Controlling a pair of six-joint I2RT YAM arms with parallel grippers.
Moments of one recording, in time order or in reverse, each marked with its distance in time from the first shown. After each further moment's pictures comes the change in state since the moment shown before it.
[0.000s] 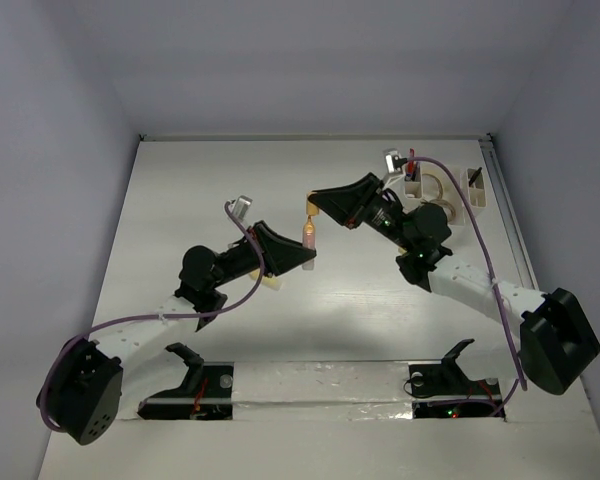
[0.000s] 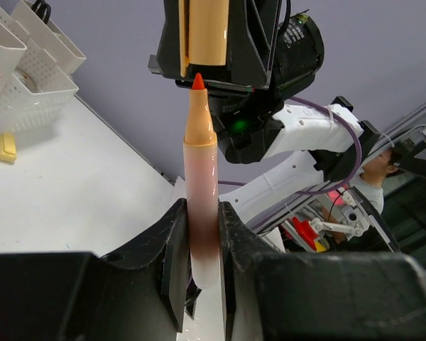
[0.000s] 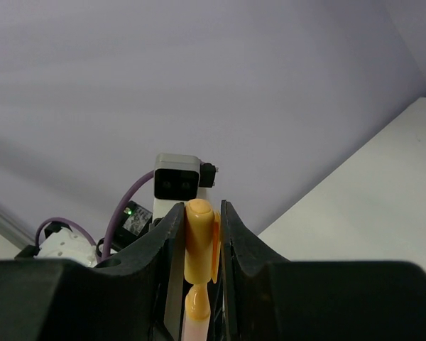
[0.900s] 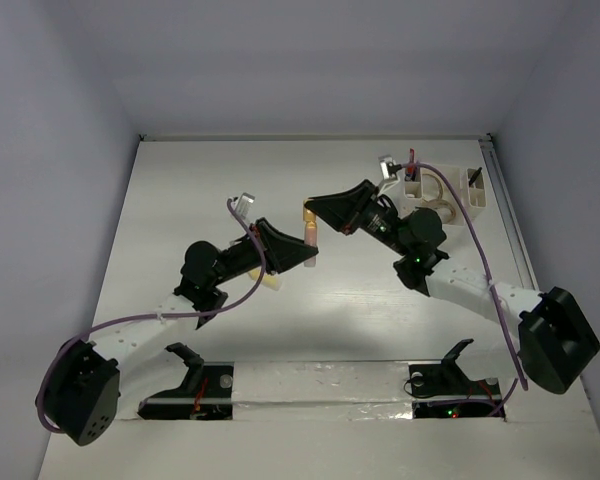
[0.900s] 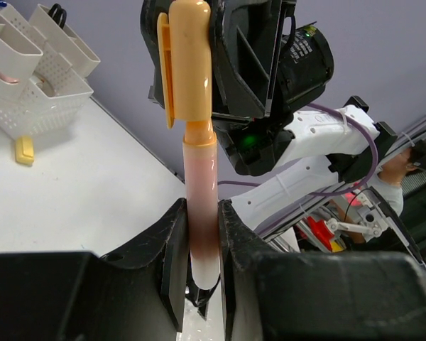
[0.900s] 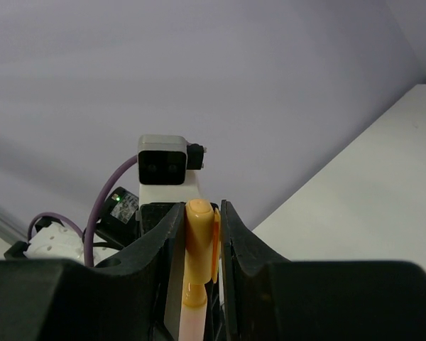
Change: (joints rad) left arm -0.010 -0.004 0.039 -0.076 -0.018 0.061; right arm 0.032 0.006 -0.026 0.000 0.023 -0.018
